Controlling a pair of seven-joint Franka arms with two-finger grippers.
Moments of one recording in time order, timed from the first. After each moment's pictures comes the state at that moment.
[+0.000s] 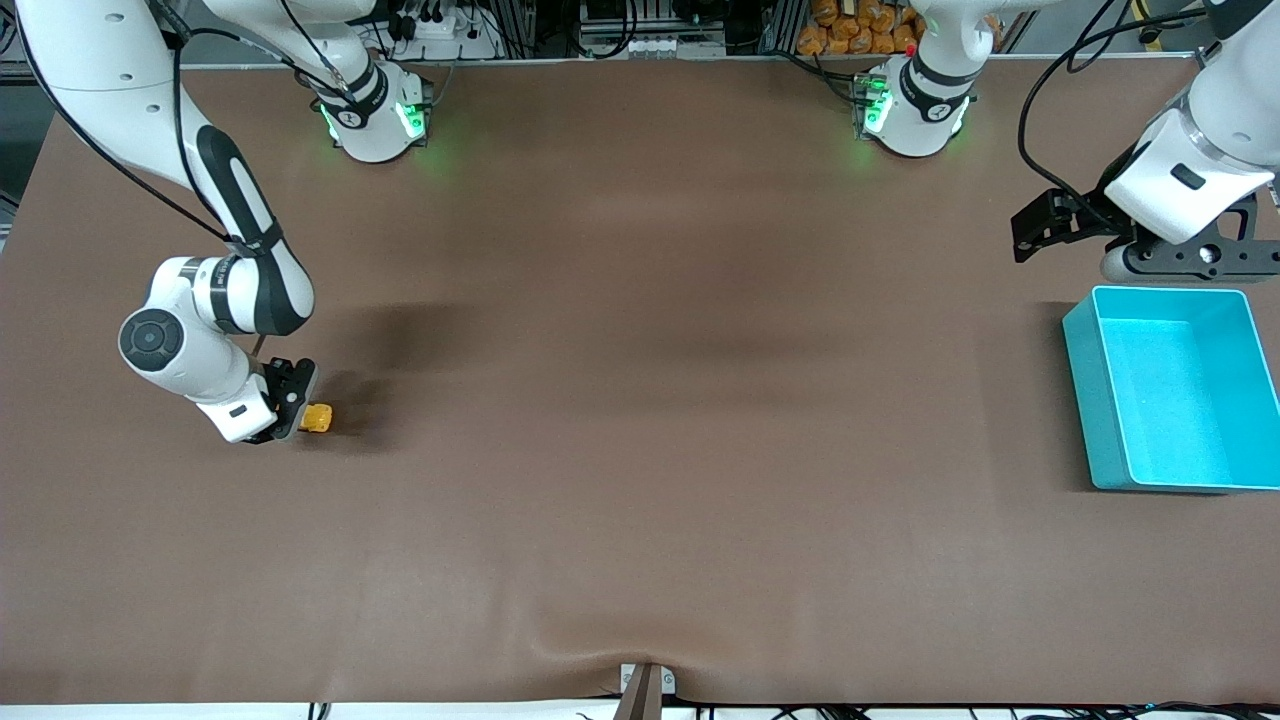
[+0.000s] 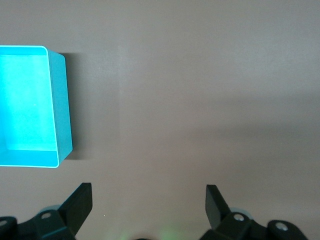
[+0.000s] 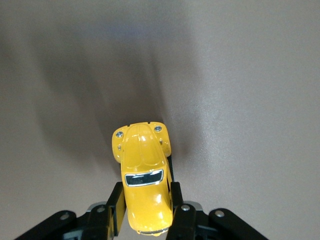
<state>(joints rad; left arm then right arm) 0.08 0.01 -0.27 -1.54 0.01 1.51 -0.15 0.03 0.47 -0.11 -2.07 -0.08 2.53 -1.36</state>
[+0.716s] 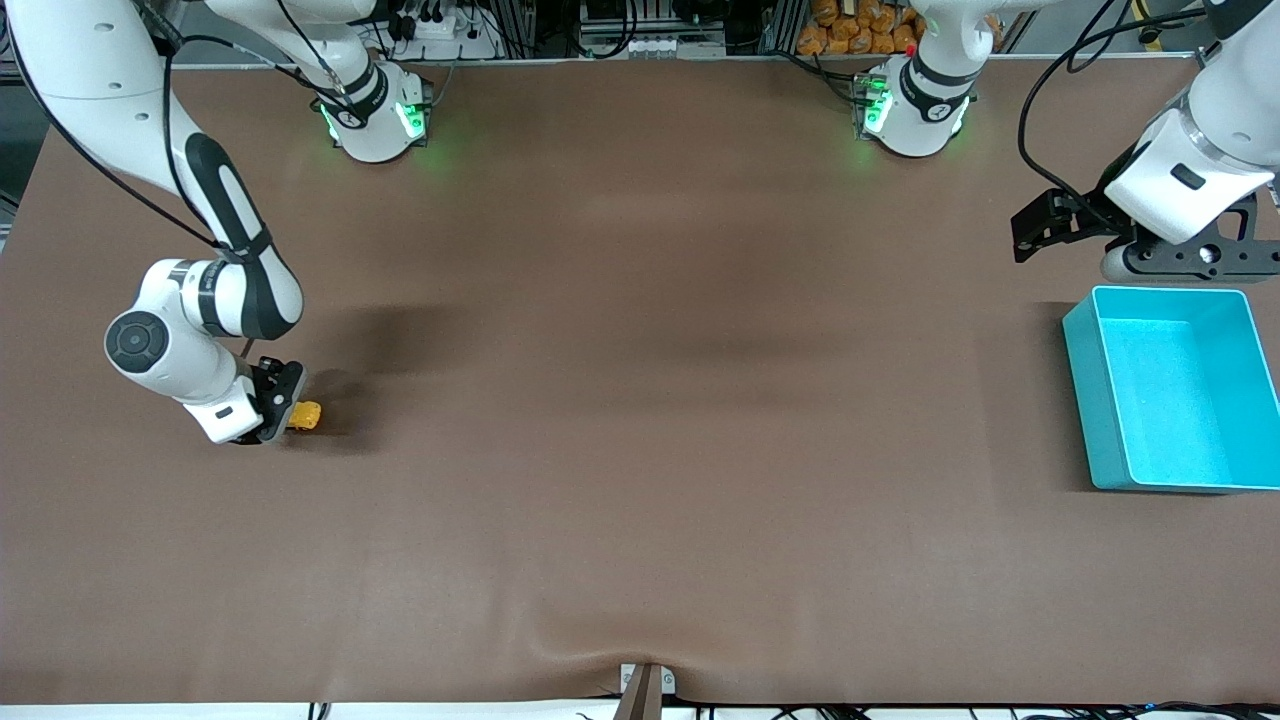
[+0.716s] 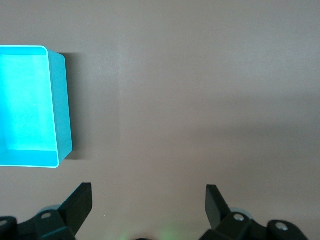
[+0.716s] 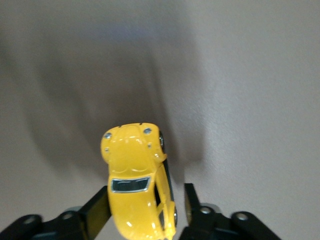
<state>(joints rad) 0.08 0.01 -0.27 -1.54 0.01 1.51 -0.15 -0.01 0.50 -0.11 -2.05 -0.08 2.55 -1.36</state>
